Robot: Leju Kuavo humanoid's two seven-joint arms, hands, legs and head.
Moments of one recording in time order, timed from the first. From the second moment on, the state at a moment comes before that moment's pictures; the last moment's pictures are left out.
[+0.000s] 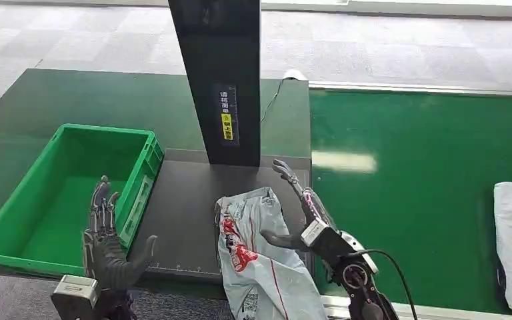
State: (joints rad) left arm 0.14 -0.09 -0.17 -1.76 -0.35 0.21 -0.63; right arm -0.19 0.05 0.26 -1.43 0.29 0.14 -0.52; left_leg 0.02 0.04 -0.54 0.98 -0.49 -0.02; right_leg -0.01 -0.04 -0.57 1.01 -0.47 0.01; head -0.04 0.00
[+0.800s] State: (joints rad) left arm 0.07 0.01 -0.41 -1.63 -0.82 -0.04 -0.41; right arm -0.19 0.05 0.27 -1.42 0.32 0.16 -0.52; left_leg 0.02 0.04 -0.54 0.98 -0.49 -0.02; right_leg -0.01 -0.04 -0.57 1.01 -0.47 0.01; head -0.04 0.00
